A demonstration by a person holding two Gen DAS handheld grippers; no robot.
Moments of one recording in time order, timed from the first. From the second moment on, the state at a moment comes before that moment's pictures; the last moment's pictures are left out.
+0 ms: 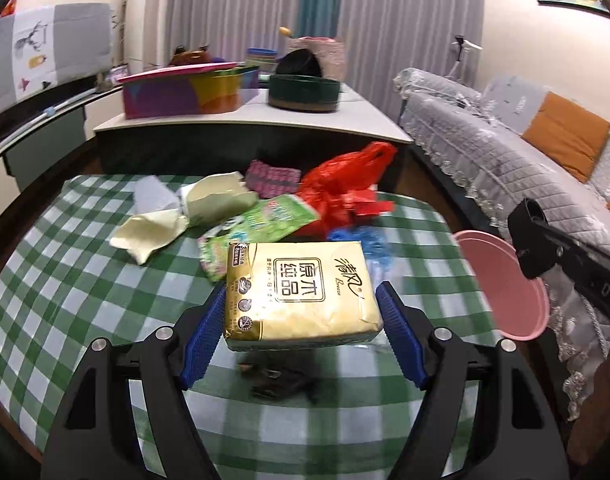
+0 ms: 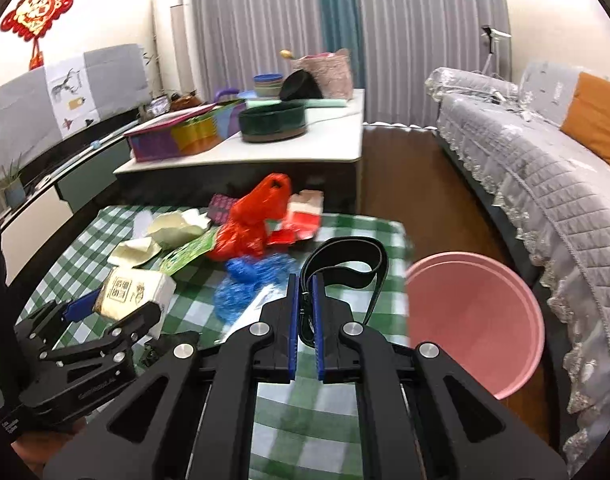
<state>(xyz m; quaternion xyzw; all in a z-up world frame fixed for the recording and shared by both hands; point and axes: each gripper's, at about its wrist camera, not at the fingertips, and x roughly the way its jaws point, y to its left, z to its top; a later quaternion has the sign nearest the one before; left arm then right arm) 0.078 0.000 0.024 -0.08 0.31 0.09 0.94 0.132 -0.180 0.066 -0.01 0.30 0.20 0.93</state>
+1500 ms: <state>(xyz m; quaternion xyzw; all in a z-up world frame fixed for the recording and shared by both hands) 0.238 -0.188 0.017 -0.02 0.29 -0.12 0.95 0.253 -0.376 0.050 0.04 0.34 0.09 0.93</state>
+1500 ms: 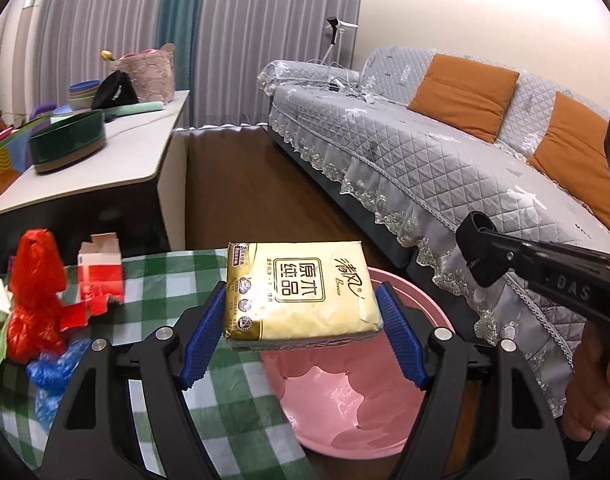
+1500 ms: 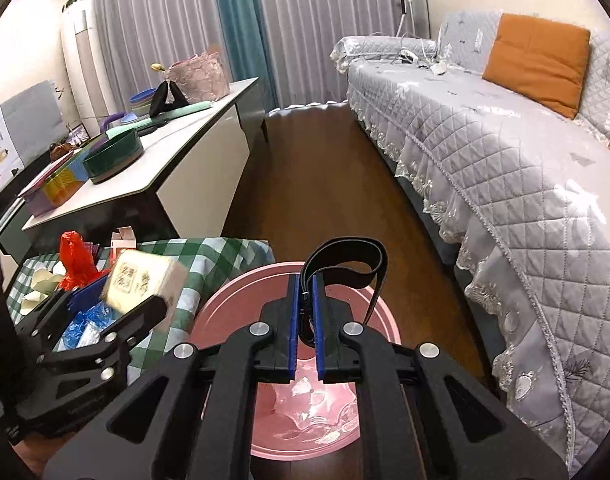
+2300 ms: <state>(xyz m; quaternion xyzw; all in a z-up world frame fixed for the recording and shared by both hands) 0.215 -0.171 0.027 -0.04 0.30 -0.12 0.95 0.251 -0.370 0.053 0.04 0.33 0.07 0.94</state>
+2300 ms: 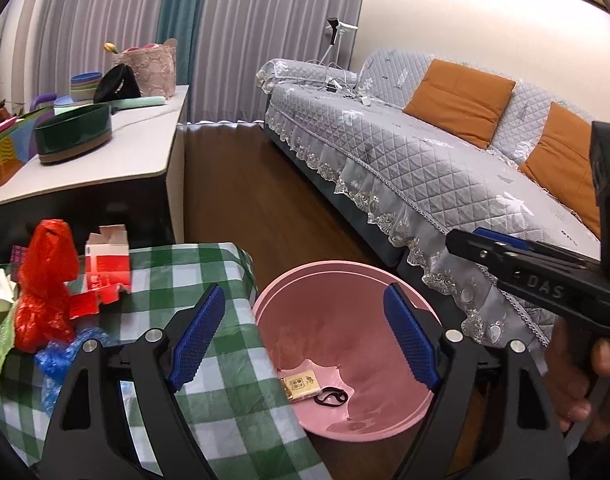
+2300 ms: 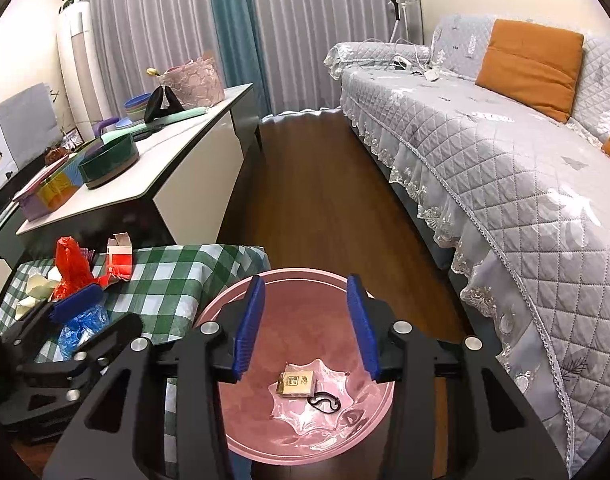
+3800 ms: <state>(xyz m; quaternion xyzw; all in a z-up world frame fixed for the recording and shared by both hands) 0.106 0.137 0.047 -0.05 0.28 0.08 0.96 0.184 -0.157 0.013 0.05 0.37 0.21 0.90</state>
